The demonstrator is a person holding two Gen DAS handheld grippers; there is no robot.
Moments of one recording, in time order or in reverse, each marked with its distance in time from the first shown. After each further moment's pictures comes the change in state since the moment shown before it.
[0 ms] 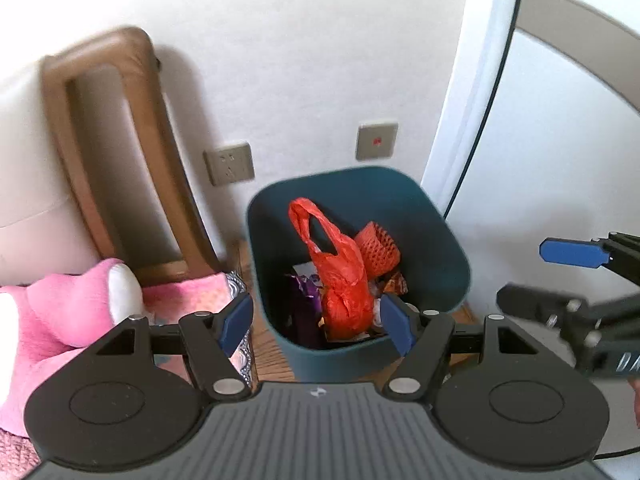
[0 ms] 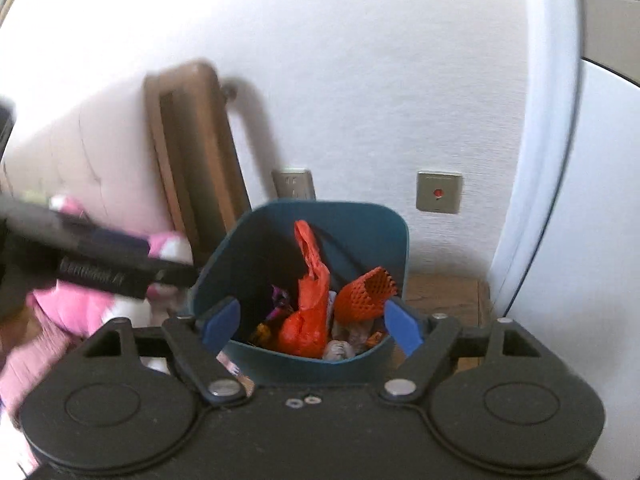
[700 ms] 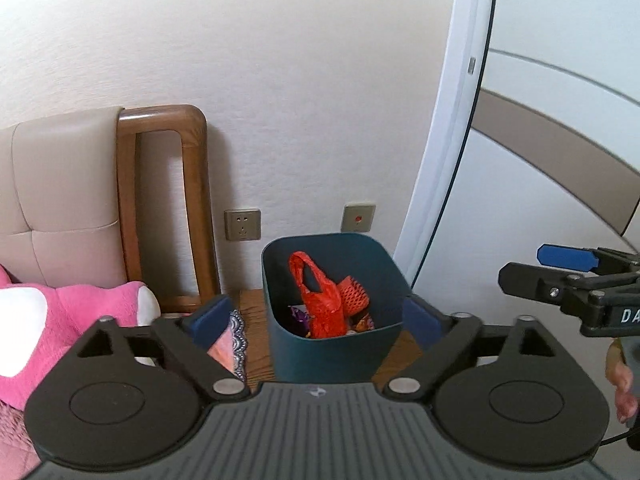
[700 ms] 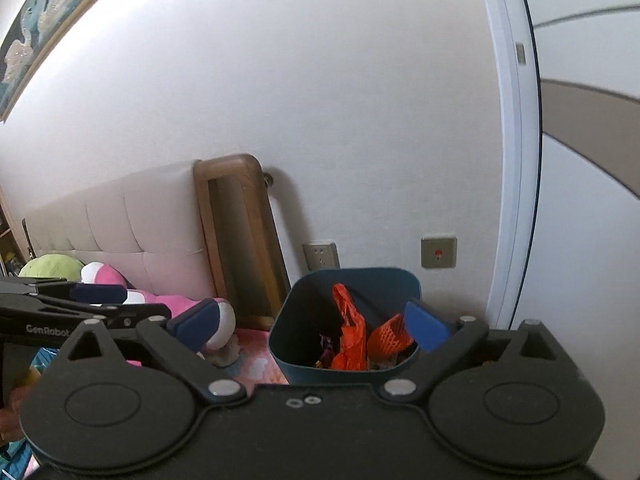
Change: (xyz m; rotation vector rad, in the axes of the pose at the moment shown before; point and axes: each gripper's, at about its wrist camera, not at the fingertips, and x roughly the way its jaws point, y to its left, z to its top) left arm -0.139 0.014 -0.061 -0.086 -0.265 -0.051; right arm -0.122 0.058 -0.005 0.006 -0.207 0.001
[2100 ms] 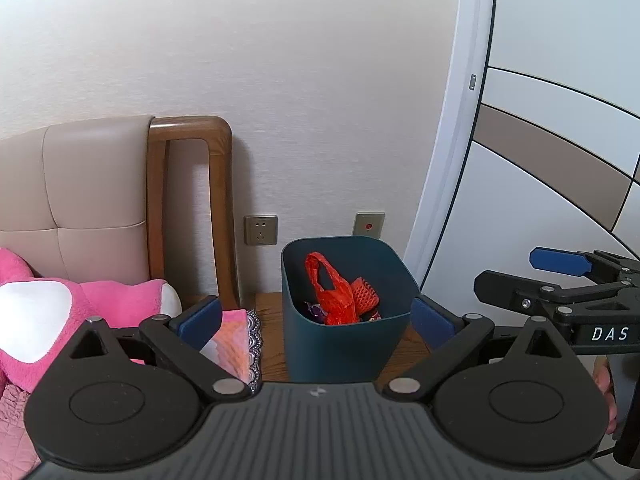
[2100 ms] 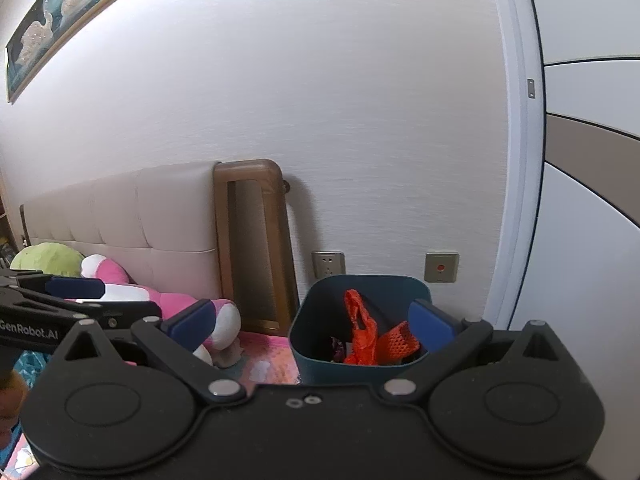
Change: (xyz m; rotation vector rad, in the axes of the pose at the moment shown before) left arm -0.048 0.013 -0.026 0.001 -0.047 0.029; right arm -0.022 0.049 -0.020 -0.068 -0.044 -0.023
